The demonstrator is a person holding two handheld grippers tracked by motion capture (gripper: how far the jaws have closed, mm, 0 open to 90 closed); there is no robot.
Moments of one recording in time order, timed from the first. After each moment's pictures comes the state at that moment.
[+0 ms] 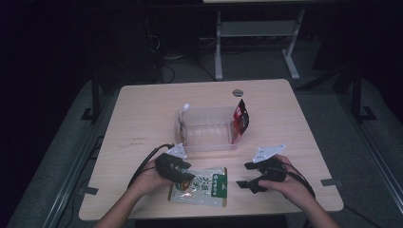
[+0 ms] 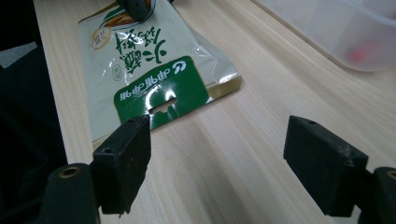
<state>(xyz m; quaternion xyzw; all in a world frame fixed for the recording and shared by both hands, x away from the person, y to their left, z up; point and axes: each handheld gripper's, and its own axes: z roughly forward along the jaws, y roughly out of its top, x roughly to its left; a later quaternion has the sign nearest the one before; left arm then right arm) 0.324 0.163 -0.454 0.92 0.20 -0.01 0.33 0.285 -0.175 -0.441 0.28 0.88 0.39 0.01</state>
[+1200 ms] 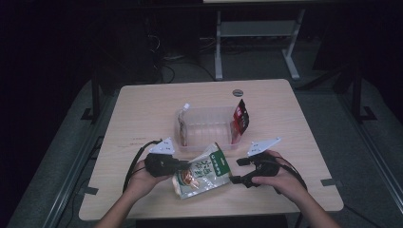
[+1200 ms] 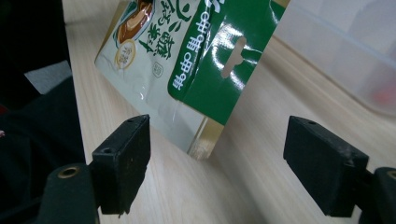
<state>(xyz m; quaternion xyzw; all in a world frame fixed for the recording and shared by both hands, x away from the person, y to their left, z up) 0.305 0.182 -0.409 0.87 0.20 0.03 0.44 0.300 -0.159 -0.431 0.27 0.86 0.43 -0.02</state>
